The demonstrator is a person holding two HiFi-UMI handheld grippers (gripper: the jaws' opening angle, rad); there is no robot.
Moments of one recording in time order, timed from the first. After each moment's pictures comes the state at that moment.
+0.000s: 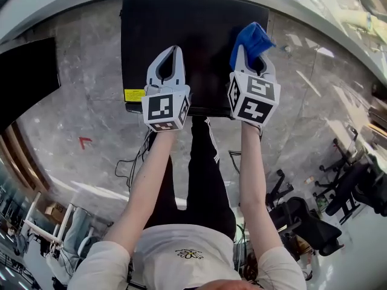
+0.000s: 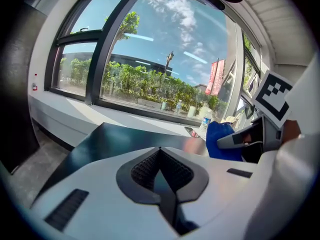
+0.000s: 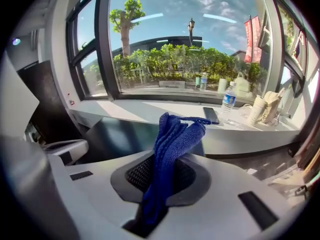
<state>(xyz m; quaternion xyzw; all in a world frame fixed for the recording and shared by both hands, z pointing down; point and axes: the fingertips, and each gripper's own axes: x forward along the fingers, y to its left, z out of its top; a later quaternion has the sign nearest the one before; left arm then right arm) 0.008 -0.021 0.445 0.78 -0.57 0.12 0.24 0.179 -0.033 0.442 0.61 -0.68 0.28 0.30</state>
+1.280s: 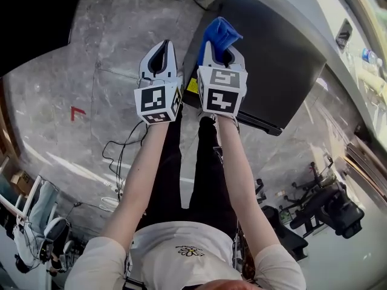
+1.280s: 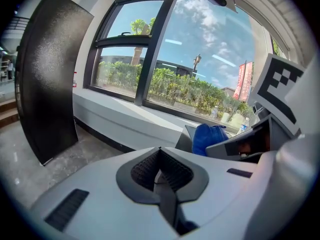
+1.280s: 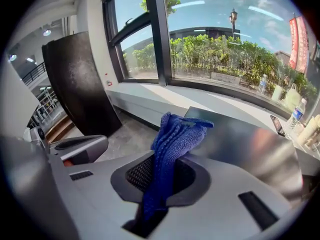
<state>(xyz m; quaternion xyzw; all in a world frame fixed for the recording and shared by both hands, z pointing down) -0.263 0.003 0.469 0.68 -0.67 0.10 0.27 -0.155 -0.030 0.478 0.45 -0.77 0.26 0.36</state>
